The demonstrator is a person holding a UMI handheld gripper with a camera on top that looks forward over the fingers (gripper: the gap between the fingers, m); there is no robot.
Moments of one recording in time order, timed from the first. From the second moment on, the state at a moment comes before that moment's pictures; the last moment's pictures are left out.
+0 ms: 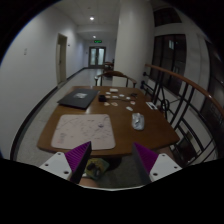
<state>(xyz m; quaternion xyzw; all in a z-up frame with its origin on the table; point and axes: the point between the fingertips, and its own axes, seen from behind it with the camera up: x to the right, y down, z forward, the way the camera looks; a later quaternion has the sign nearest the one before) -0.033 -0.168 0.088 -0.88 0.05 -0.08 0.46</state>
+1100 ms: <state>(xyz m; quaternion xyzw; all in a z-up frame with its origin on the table) 0.134 0.075 -0.021 -0.91 0.06 -0.05 0.41</state>
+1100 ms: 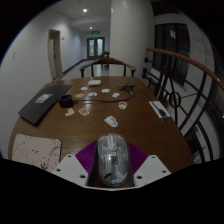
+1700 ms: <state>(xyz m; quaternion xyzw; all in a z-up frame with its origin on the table) -0.143 0.029 0.036 -0.91 -0.02 -0.01 0.42</state>
